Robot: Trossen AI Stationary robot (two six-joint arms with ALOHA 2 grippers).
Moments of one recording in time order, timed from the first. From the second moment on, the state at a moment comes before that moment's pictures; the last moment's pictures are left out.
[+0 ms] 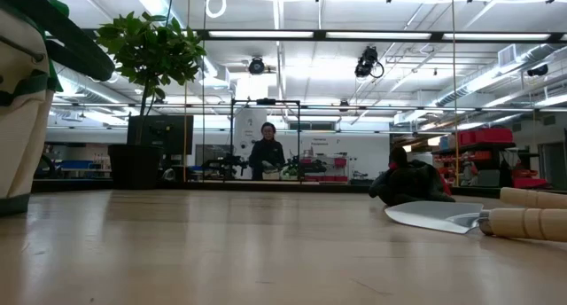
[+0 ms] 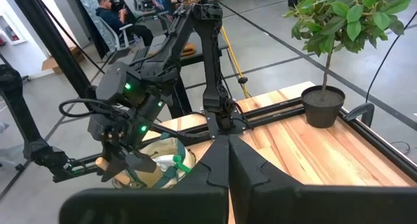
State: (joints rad) left arm -0.65 1.28 0.87 -0.09 0.33 0.03; right arm 0.25 1.24 1.47 -0.46 0.30 0.31
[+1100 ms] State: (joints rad) left arm -0.60 1.28 0.87 -0.21 0.34 0.03; right arm 0.25 1.24 1.47 -0.46 0.30 0.30
